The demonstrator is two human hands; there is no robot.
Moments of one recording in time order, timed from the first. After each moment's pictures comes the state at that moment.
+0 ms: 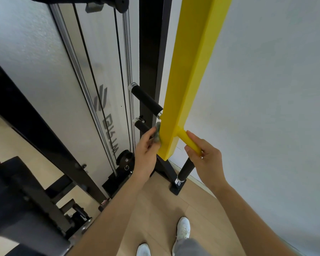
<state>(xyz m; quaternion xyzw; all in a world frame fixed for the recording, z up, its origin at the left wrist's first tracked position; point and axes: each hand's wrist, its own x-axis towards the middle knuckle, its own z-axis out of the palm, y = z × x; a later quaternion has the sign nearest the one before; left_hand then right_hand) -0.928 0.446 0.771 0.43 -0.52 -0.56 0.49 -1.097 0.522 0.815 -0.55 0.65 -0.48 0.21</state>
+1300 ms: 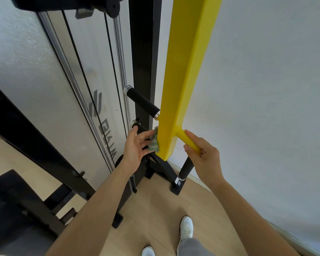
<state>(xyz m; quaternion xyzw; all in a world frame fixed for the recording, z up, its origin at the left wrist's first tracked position) -0.900 0.398 0.772 0.37 -0.41 -0.74 0.39 -1.093 0.518 0.813 -0.53 0.65 -0.50 0.21</state>
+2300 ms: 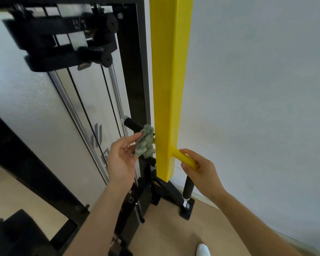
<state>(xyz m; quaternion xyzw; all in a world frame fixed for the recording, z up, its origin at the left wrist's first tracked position) -0.881 0.425 0.875 0.28 -0.39 -0.67 0.57 -1.097 0.517 0.820 -0.55 0.65 -0.47 0.23</state>
